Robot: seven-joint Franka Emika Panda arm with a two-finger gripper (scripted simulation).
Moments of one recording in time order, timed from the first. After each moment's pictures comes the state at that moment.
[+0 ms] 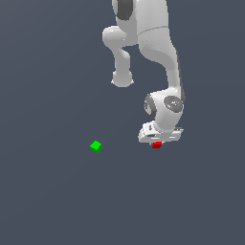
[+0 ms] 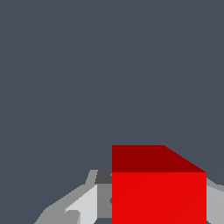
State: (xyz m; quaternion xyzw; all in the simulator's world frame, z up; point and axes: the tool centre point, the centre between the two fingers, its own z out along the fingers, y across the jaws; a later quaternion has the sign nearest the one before) arm -0.024 0.181 0.020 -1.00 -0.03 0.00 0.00
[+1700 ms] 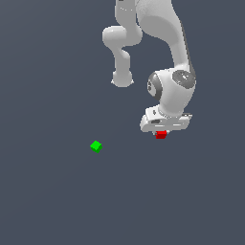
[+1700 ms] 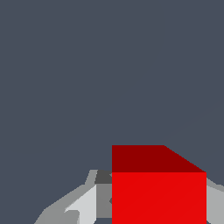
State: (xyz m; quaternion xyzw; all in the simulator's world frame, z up) arm -0.025 0.179 0.118 -1.00 -0.03 0.00 0.00
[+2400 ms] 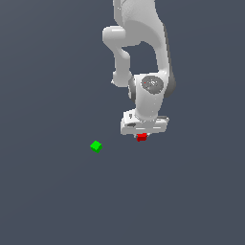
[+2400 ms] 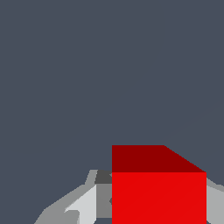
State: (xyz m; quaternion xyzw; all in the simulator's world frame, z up) arm -0.021 0.091 0.102 -1.00 -0.04 0.00 0.00
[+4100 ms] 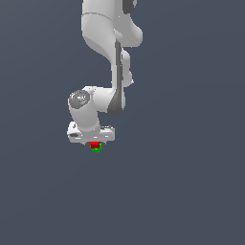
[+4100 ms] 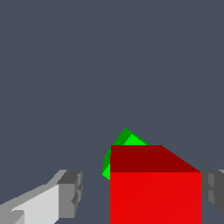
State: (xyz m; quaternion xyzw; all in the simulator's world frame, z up) arm -0.002 -0.136 0.062 -1.00 -0.03 0.00 0.00
